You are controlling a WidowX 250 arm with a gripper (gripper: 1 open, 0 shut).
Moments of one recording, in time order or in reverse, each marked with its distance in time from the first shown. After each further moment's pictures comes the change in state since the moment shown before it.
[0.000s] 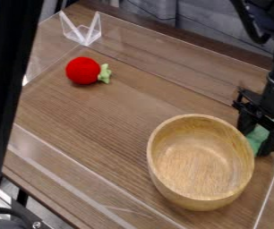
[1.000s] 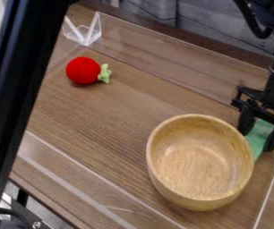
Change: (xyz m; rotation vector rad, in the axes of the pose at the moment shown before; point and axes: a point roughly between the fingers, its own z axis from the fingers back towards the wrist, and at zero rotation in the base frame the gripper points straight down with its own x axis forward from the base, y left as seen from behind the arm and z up) arm 0.018 0.004 0.000 -0.042 0.024 0.207
